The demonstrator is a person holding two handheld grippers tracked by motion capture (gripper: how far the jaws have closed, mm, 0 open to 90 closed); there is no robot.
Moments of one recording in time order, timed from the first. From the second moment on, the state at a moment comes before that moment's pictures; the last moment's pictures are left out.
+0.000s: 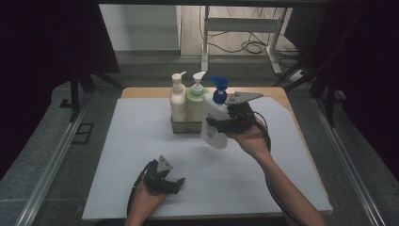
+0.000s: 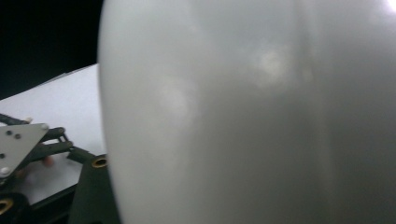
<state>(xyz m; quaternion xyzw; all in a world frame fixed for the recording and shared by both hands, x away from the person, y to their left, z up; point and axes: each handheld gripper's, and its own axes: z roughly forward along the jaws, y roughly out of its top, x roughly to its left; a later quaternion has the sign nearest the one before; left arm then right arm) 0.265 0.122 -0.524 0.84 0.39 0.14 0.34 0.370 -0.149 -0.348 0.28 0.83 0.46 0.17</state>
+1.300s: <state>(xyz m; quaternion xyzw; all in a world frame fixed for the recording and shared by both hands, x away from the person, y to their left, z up) 0.265 0.122 -0.524 0.84 0.39 0.14 0.34 0.433 -0.167 -0.341 0.36 0.78 0.45 0.23</state>
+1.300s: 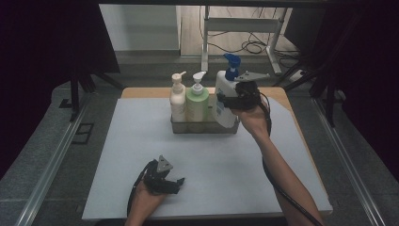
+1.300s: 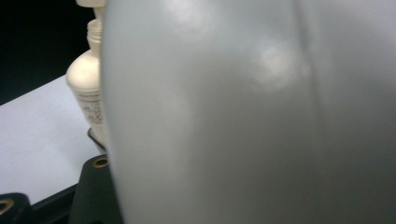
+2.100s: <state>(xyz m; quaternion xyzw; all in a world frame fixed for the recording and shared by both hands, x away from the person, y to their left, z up) 0.265 0.122 -0.524 0.84 0.39 0.14 0.34 0.467 -0.153 -0.350 0.39 0.76 0.44 0.26</state>
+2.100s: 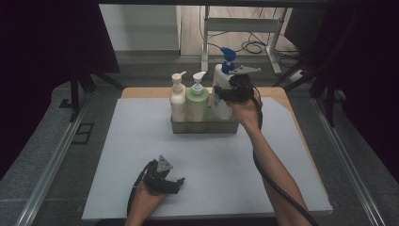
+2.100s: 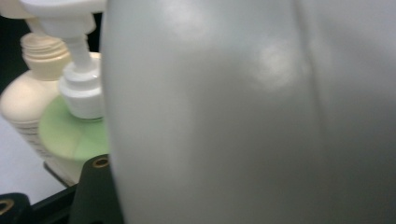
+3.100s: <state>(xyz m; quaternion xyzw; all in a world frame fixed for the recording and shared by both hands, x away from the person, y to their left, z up) 0.265 0.123 -0.524 0.84 0.39 0.14 0.34 0.473 -0.151 -0.390 0.40 0.78 0.41 0.24</state>
